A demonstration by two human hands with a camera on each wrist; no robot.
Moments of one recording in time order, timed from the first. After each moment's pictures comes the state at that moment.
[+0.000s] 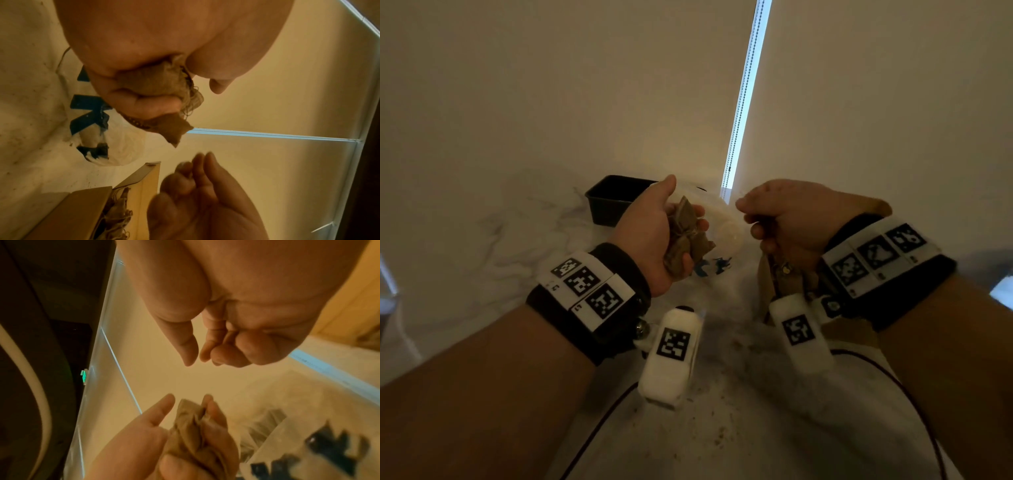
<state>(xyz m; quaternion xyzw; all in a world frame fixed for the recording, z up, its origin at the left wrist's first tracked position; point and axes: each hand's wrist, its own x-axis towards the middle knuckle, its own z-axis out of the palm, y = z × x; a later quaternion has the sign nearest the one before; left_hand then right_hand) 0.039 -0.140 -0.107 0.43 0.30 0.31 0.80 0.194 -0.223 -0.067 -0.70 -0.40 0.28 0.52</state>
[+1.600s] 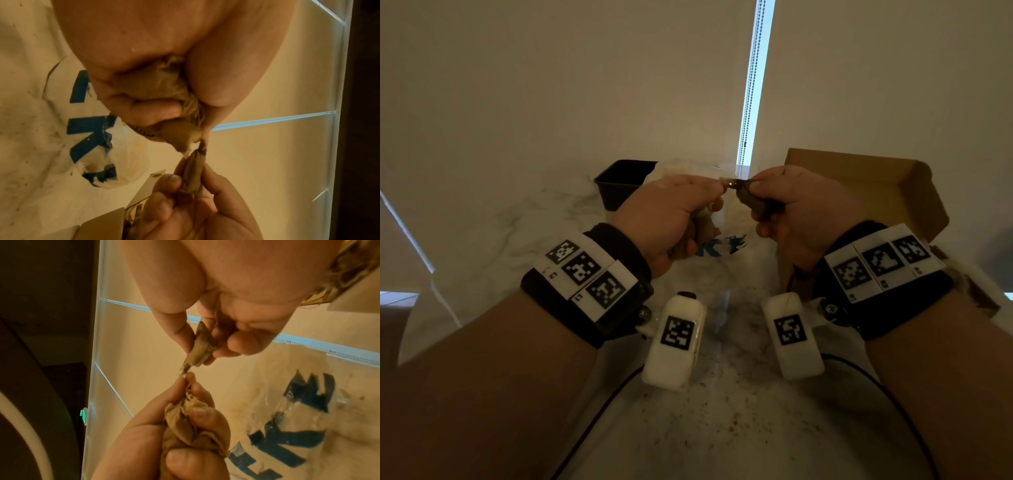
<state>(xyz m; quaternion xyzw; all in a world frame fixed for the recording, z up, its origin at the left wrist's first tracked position) 0.043 -0.136 -0.115 0.62 0.29 0.33 0.65 0.195 -0.212 -0.109 -0.58 -0.39 0.31 0.65</state>
